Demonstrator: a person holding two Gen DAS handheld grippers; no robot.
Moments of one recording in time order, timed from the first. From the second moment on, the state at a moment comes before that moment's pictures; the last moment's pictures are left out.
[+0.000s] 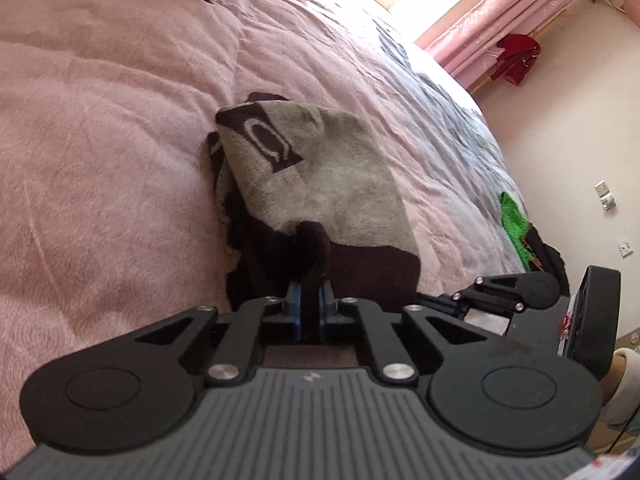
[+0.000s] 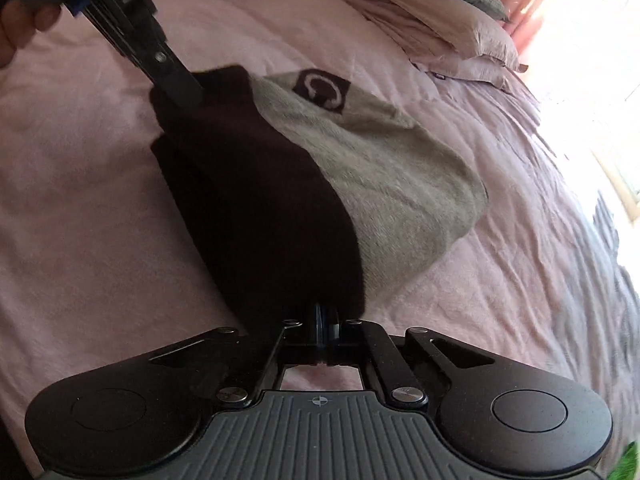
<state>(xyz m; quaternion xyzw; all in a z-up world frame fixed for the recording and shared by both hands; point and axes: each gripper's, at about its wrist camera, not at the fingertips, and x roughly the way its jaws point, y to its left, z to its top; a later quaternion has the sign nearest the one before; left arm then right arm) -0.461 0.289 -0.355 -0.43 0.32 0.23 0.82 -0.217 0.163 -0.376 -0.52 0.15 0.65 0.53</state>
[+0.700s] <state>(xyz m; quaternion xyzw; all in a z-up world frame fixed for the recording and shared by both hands) -0.484 0.346 -0.396 -0.69 0.16 0.21 0.68 -0.092 0.211 -0.367 -0.04 0.58 0.50 0.64</state>
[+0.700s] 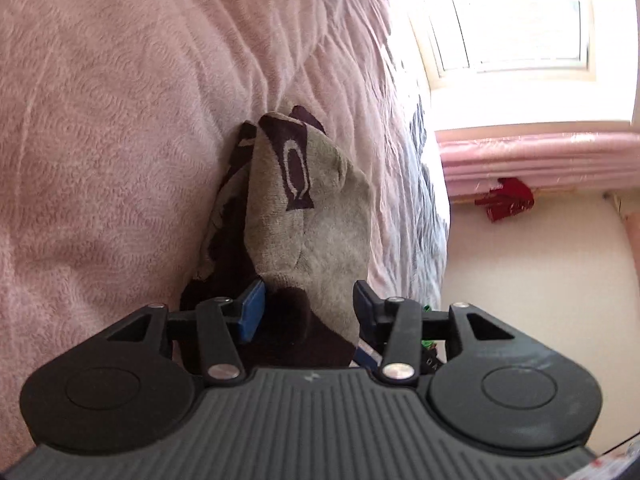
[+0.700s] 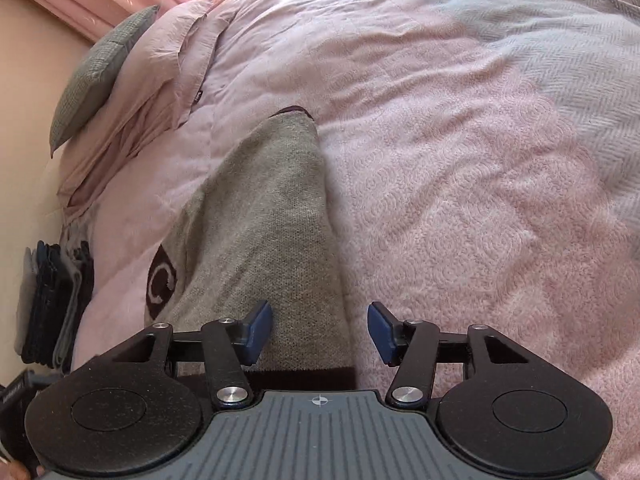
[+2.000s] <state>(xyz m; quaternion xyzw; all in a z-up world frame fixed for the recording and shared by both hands) -0.406 0.389 -0.403 -0.39 0.34 0.31 0.80 -0.067 0.267 -0.375 -0.14 0.53 0.54 0.63</state>
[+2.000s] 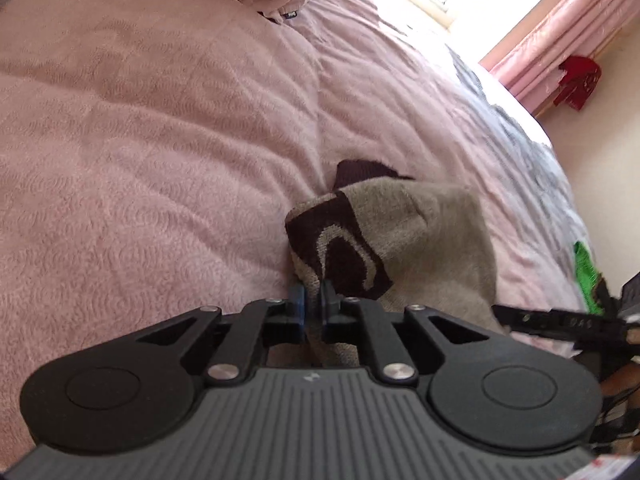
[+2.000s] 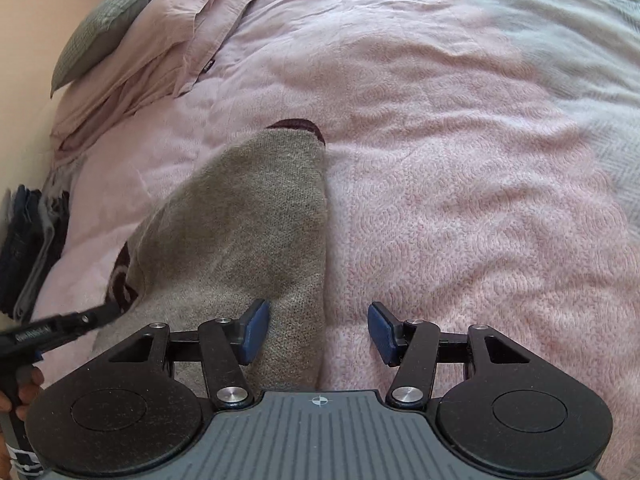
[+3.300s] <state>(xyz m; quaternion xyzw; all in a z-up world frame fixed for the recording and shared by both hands) -0.444 0.215 -0.434 -0.69 0.08 0.43 0.57 0.008 0.159 -0.355 -0.09 0.62 0.47 0.62</state>
